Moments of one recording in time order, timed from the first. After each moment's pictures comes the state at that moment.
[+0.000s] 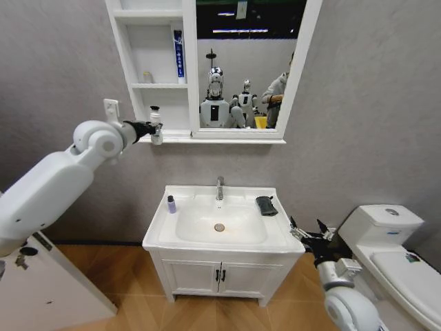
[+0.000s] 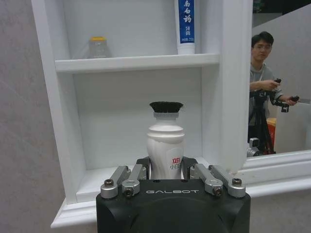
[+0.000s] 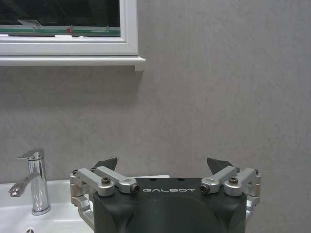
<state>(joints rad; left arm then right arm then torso) -0.24 -0.72 0.35 -1.60 -1.42 0.64 -0.49 -1.65 1.09 0.71 2.15 0.51 0.01 0.25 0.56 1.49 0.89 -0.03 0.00</state>
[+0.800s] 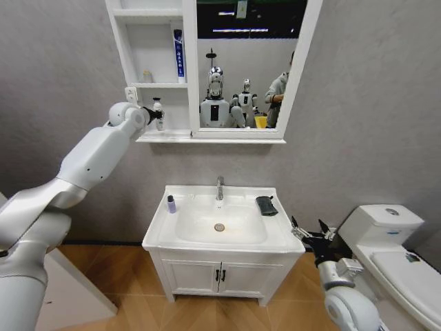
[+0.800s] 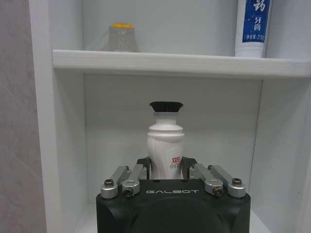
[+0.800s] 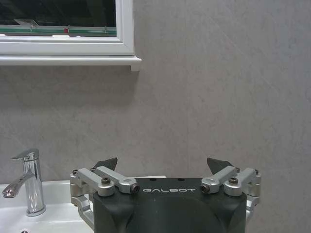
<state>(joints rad) -0.34 -1.01 0.35 -1.09 -1.21 0.53 -0.33 -1.65 1.09 0.72 2.13 0.52 0.02 0.25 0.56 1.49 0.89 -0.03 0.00</state>
